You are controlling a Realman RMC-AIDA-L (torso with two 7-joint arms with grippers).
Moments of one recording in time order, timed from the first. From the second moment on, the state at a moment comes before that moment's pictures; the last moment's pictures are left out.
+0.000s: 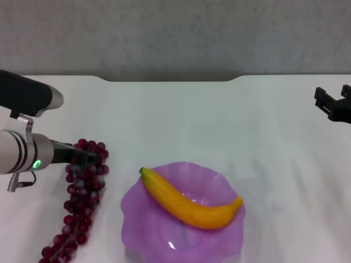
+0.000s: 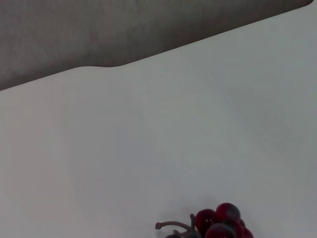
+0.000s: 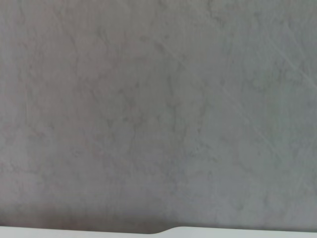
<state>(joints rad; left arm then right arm) -0.48 -2.03 -1.62 -0.99 2.61 -0.71 0.37 0.02 2.01 -1.71 -1.43 0.85 0.21 -0.49</state>
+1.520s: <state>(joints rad) -0.37 -2.03 -1.63 -1.24 2.62 -0.71 0.37 0.03 2.00 -1.71 -1.42 0.85 0.21 -0.49</state>
